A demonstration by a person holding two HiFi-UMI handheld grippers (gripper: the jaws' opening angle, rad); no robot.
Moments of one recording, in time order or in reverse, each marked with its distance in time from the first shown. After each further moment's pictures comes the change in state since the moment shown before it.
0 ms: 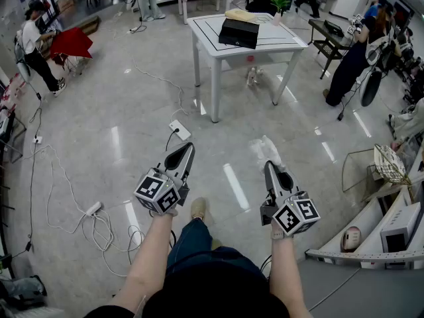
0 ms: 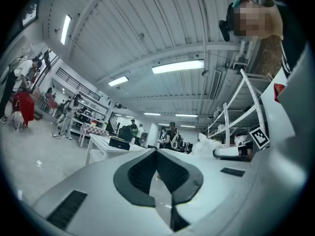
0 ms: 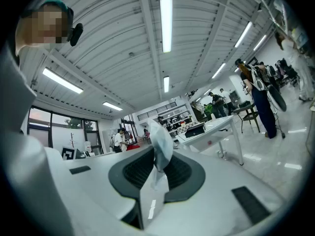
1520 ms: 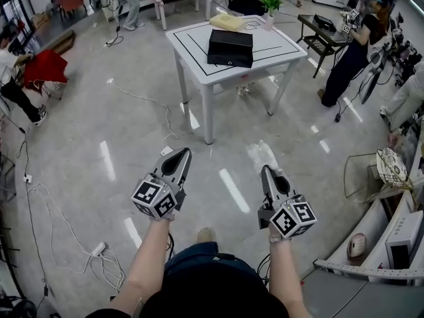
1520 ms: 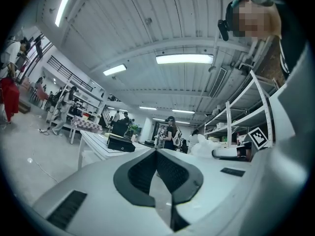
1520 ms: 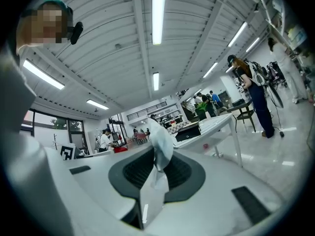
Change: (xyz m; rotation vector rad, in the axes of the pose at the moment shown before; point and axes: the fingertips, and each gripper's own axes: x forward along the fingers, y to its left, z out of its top) left arm 0.204 0.201 0.020 -0.015 0.073 -0.102; right arm 0.251 -0.089 0.019 0.024 0.005 -0.120
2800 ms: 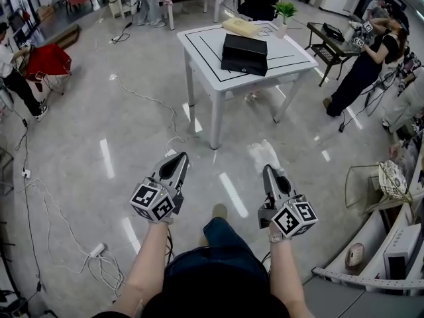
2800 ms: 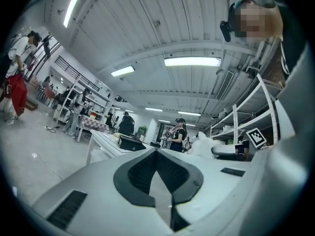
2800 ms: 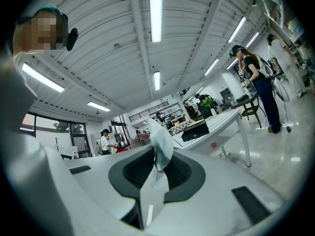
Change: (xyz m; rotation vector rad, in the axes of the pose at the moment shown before) left arm -0.018 0.073 0.002 -0.045 -0.018 0.058; right arm 0.067 0.023 -0.005 0.028 -0.002 0.034
